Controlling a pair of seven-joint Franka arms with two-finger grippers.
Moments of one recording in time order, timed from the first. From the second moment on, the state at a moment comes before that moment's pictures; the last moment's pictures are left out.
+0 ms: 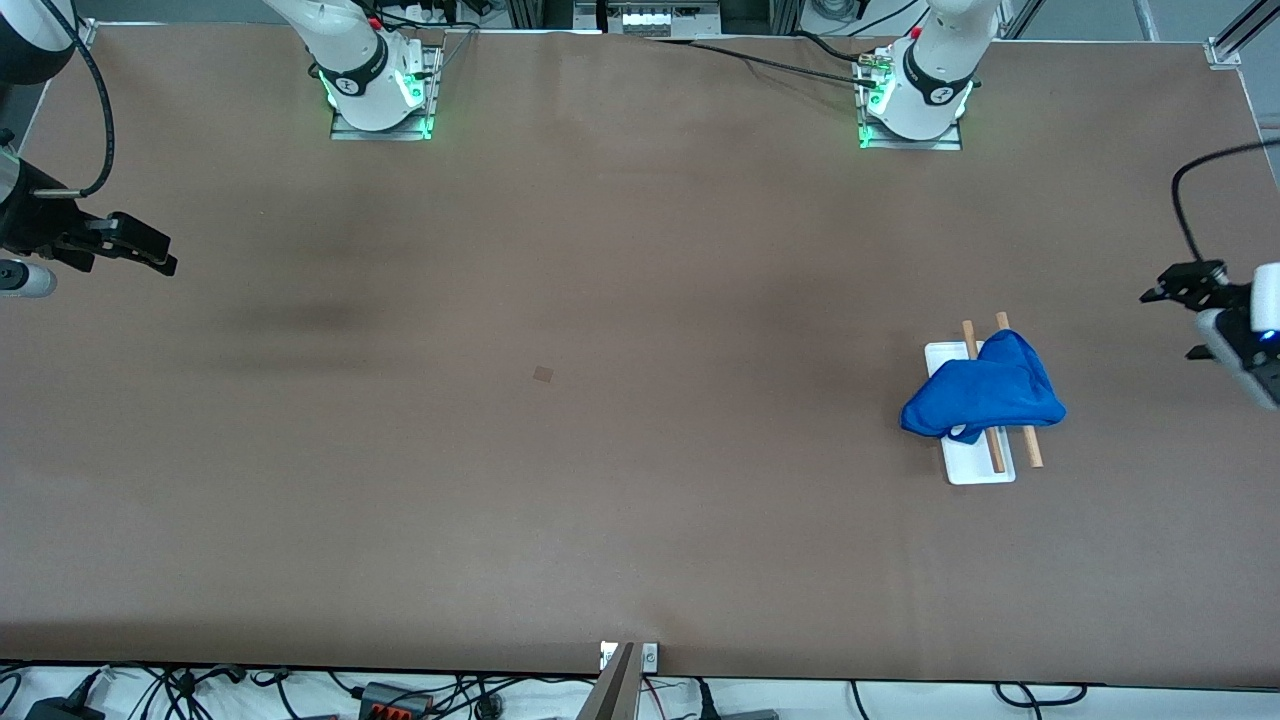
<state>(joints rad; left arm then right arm) 0.64 0.34 -0.45 -1.49 0.10 1.53 0.97 -0.01 0.00 -0.04 -1.71 -0.02 1.69 -0.02</state>
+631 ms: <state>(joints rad) 0.61 0.28 -0.51 -1.49 0.10 1.45 0.79 -0.01 0.00 -0.04 -1.72 -0.02 1.70 -0.02</state>
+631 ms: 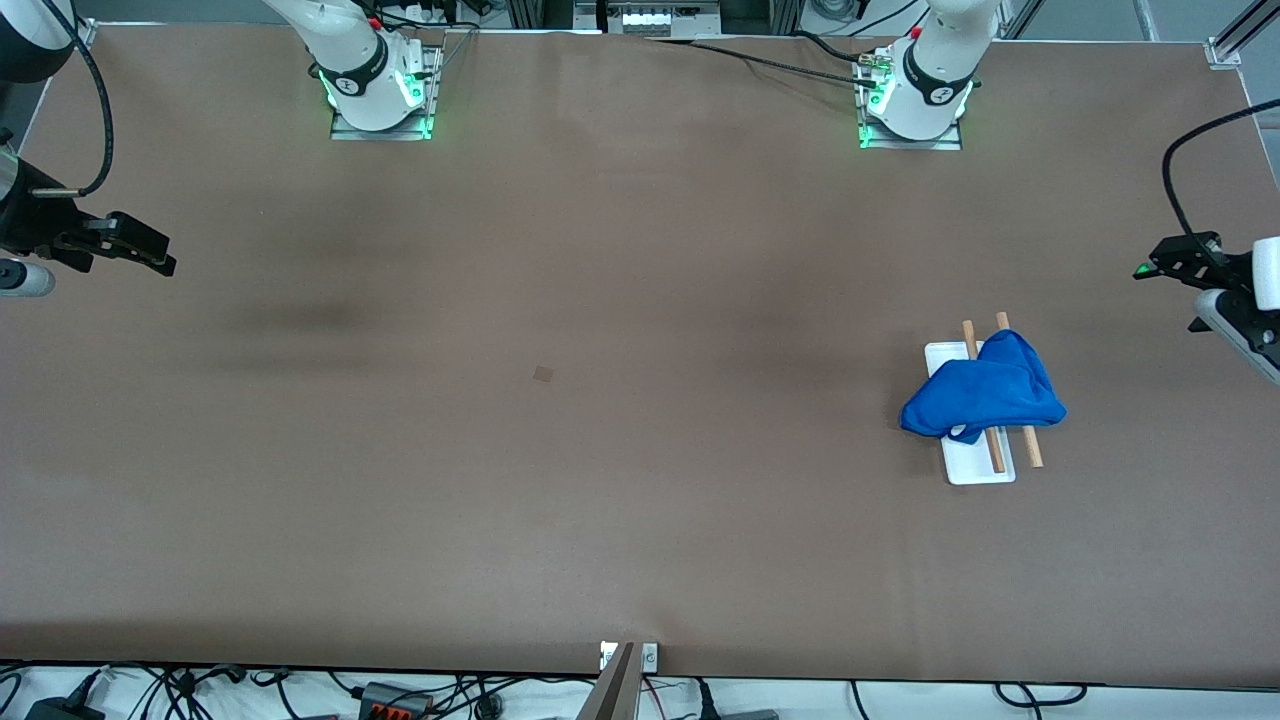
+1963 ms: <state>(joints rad) 0.14 -0.01 -0.12 -1.69 0.00 1.47 -0.10 -0.01 -0.01 -0.04 -1.72 -0.02 1.70 -0.02</state>
